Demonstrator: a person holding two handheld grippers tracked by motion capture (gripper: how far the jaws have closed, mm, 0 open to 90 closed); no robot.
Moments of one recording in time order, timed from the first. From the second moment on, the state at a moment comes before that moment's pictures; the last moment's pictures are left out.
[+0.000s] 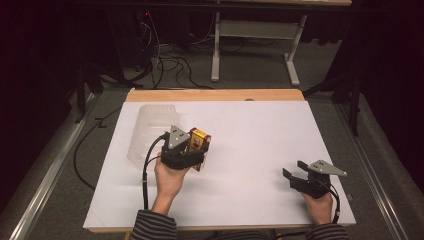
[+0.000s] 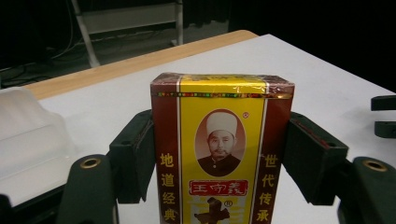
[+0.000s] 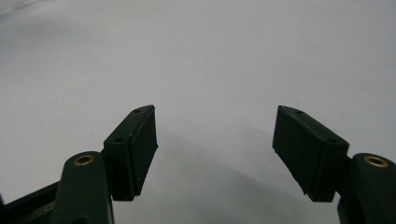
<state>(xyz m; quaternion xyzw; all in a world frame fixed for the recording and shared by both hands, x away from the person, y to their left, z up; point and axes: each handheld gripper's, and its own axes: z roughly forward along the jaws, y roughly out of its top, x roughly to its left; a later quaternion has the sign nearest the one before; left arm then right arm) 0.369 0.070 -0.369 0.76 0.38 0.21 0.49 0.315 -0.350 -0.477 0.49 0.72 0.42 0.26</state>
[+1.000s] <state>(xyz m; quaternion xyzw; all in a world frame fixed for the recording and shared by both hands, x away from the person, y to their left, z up) 0.381 0.118 -0.363 0.70 0.45 0.29 0.46 0.315 -0.348 -0.477 0.49 0.72 0.41 0.26</state>
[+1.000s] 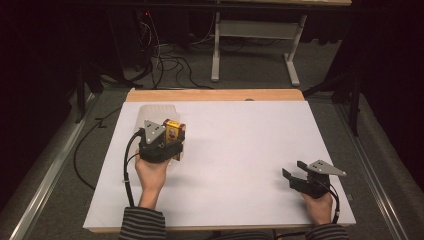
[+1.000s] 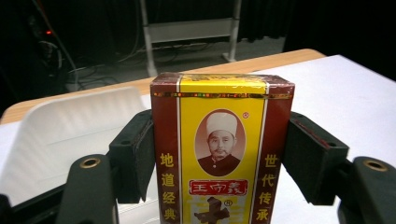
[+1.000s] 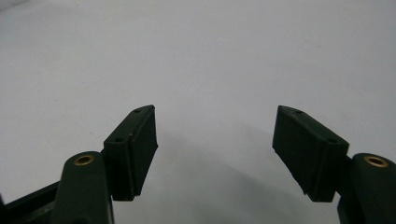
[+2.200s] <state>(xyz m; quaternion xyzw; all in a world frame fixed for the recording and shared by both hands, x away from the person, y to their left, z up) 0.387 0.150 -0.398 0.68 0.50 0.32 0.43 0.315 -0.347 -0.478 0.49 0.72 0.41 0.27</state>
